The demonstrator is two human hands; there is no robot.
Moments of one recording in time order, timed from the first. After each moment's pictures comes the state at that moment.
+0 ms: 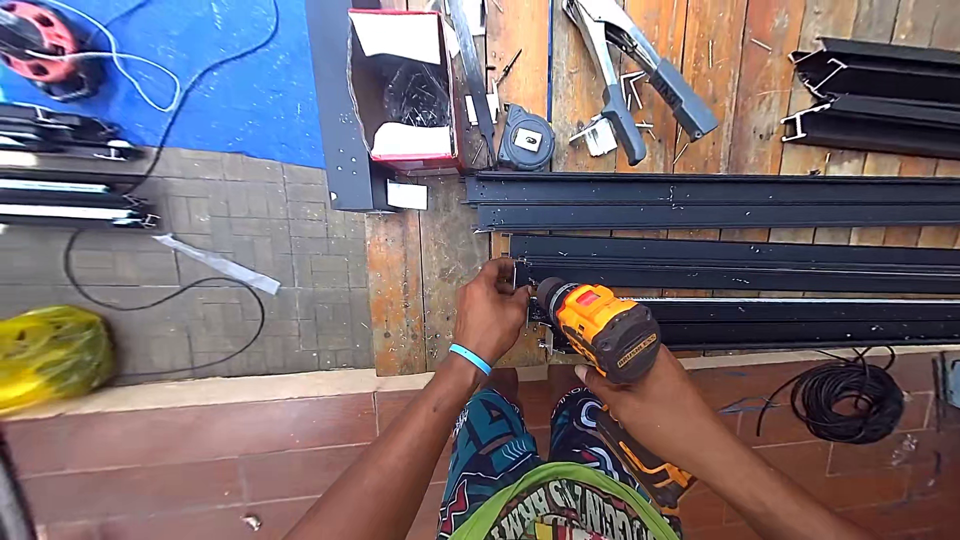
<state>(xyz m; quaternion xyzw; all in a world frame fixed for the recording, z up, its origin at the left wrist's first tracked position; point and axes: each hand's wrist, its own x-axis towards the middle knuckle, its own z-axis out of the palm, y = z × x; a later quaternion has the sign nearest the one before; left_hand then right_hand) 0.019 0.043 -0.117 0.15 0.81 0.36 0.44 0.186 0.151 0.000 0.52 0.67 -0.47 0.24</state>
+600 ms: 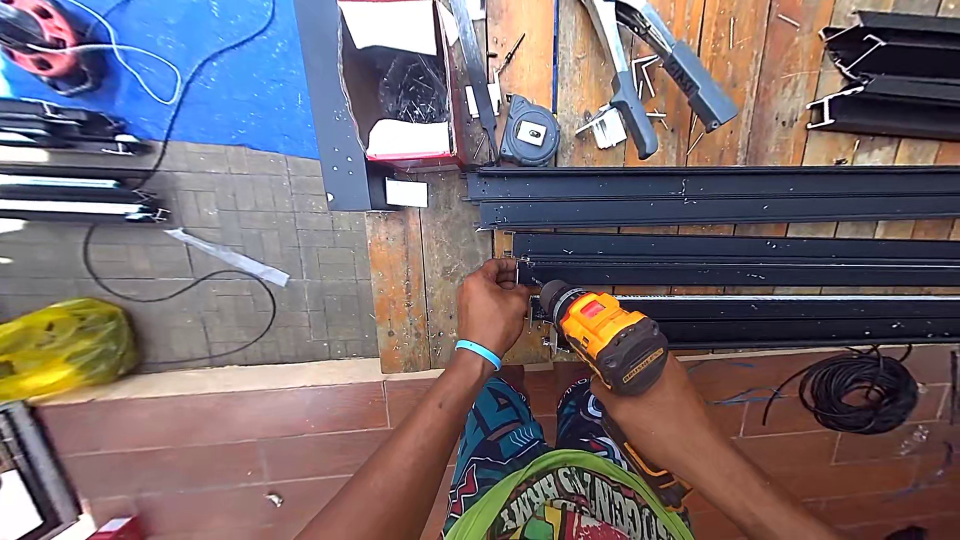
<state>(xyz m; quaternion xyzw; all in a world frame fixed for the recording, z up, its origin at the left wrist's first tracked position) 0.015 0.057 -0.110 0.06 0.84 0.32 0.44 0.180 0.145 0.003 0.54 0.68 -0.44 0.23</state>
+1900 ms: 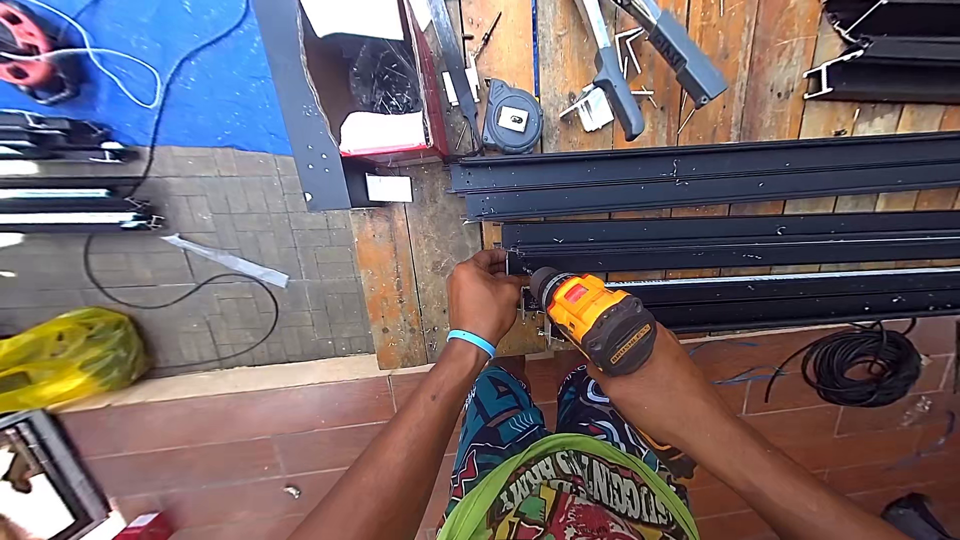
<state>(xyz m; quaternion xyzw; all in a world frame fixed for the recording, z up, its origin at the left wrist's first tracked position) 0.012 0.065 -0.102 0.07 0.85 0.28 0.45 0.172 0.164 0.008 0.52 0.68 -0.43 0.30</state>
